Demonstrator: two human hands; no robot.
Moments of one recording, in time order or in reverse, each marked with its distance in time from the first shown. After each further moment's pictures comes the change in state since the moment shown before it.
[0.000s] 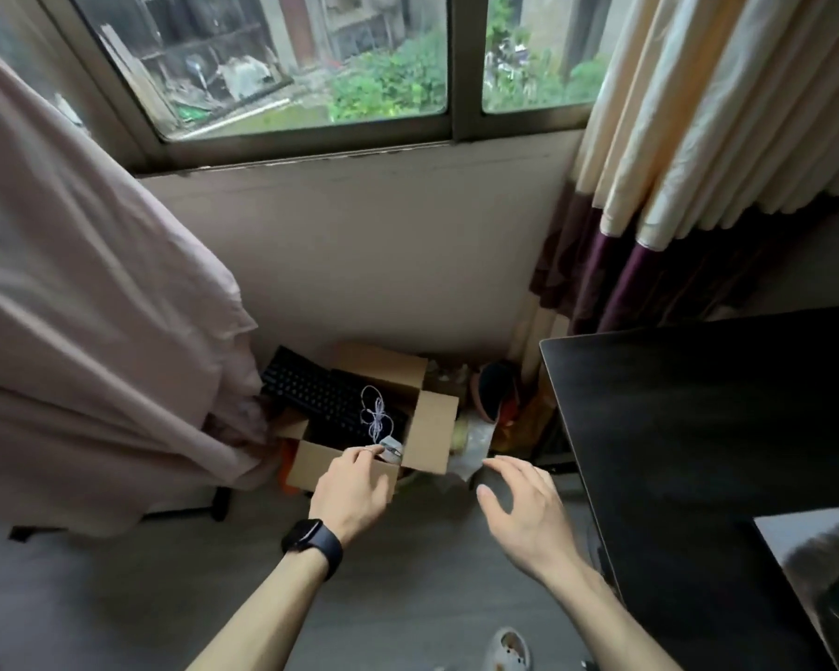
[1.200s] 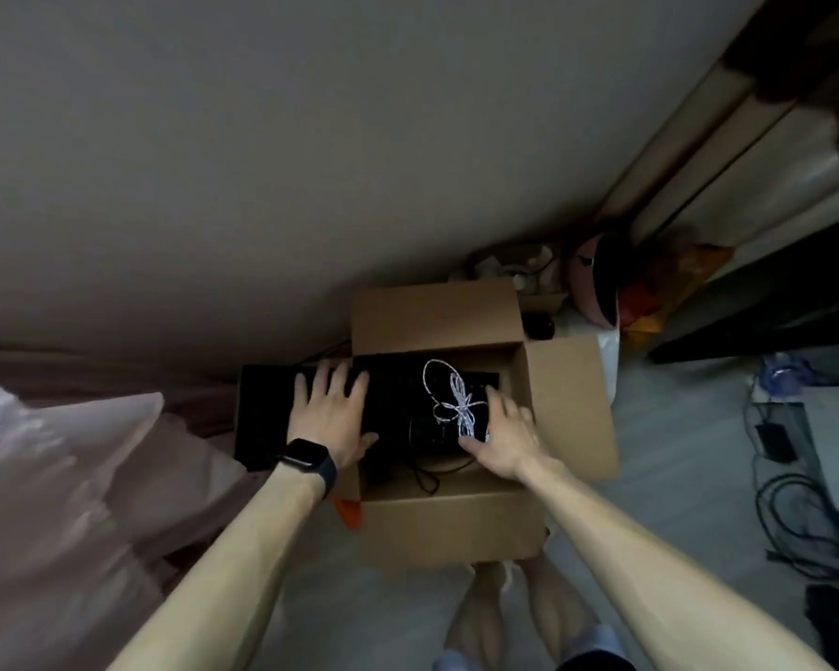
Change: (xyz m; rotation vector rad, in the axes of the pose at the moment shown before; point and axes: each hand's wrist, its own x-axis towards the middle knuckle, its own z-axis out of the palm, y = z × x) left_hand 0.436 -0.275 0.087 0.727 -0.418 0.276; right_hand 0.363 0.061 0.414 -0.074 -0.500 0.564
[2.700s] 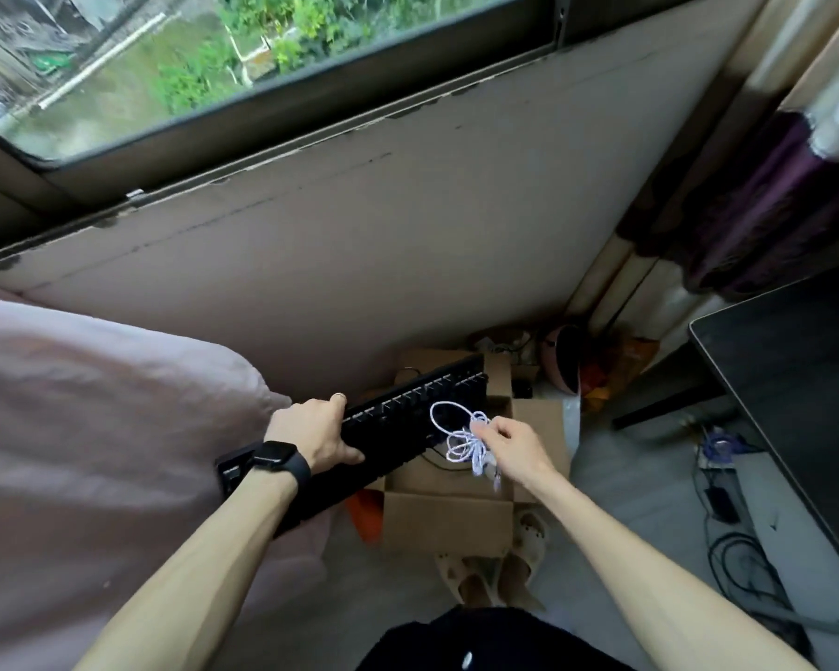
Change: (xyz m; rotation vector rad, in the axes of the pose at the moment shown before) left_hand -0.197 -0.035 -0.186 -0.049 0.101 -0.112; right_hand -0.214 -0.054 -0.129 0.604 0.169 -0.117
